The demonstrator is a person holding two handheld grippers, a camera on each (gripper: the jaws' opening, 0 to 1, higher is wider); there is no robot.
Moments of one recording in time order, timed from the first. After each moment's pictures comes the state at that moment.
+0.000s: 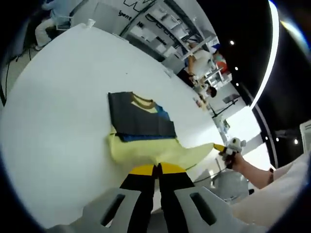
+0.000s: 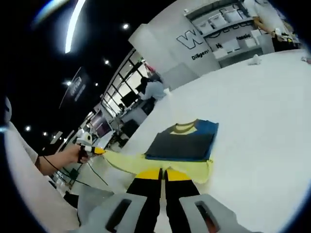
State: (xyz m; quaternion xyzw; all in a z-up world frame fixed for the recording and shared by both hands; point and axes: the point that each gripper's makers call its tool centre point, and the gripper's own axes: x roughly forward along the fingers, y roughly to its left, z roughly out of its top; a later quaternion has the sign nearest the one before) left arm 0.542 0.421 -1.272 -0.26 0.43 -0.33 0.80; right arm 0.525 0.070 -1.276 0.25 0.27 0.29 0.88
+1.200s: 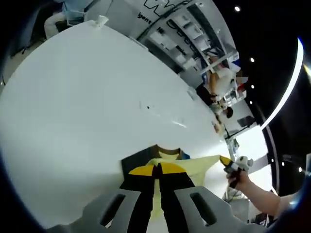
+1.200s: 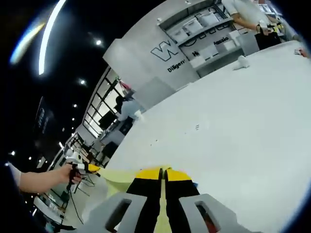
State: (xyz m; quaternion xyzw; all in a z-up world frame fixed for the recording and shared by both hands) left arm 0.769 0.401 -1.336 -0.29 0.45 -0.25 0.81; right arm 0.743 0.061 -1.326 0.28 0.27 0.20 0.90
